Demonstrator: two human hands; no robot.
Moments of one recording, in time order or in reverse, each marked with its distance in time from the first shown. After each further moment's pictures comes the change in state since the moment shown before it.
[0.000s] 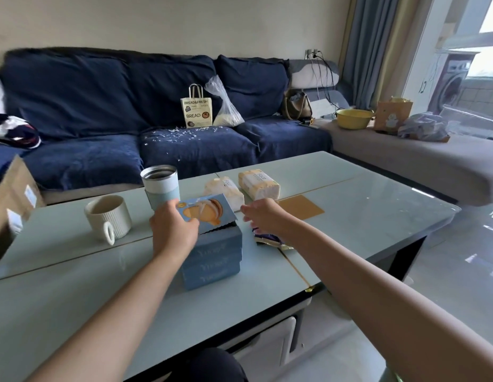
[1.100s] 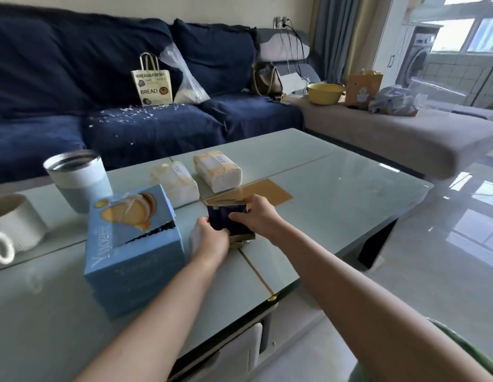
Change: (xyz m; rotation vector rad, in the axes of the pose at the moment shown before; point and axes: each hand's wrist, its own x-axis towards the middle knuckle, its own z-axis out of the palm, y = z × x) left_hand -0.030 0.045 0.160 -0.209 -0.335 -0.224; right_hand 0.050 0.097 -0.039 -0.002 0.169 0.035
